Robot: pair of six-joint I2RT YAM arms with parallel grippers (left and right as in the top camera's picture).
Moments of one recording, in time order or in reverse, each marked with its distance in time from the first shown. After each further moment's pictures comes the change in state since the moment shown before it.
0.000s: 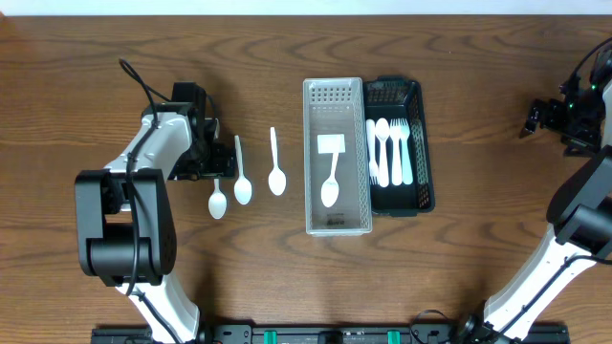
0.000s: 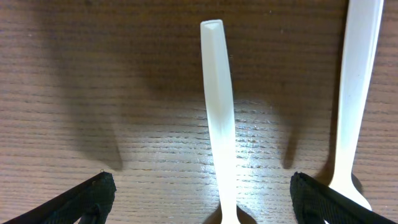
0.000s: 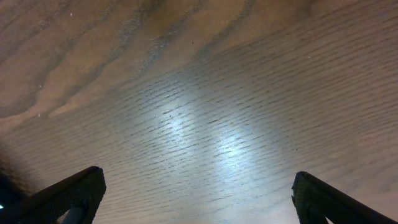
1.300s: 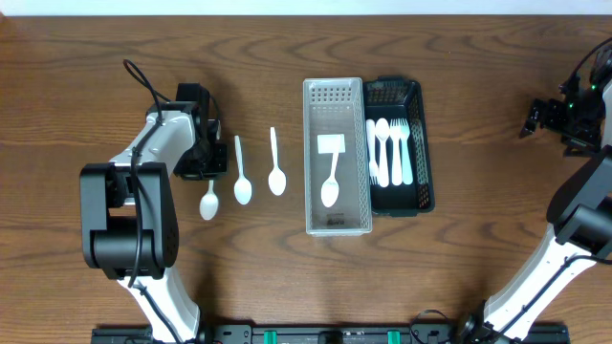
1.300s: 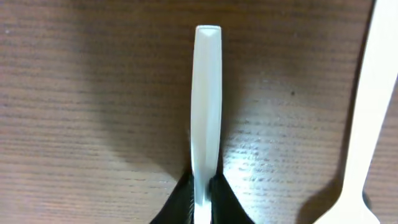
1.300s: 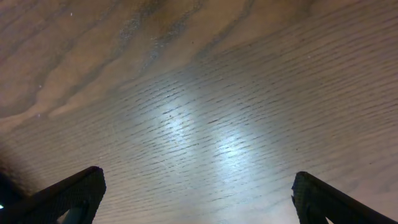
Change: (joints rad) left arm -0.005 0.042 0.018 -0.016 -0.005 -0.034; right arm 0.000 0.000 0.000 0.000 0.000 0.000
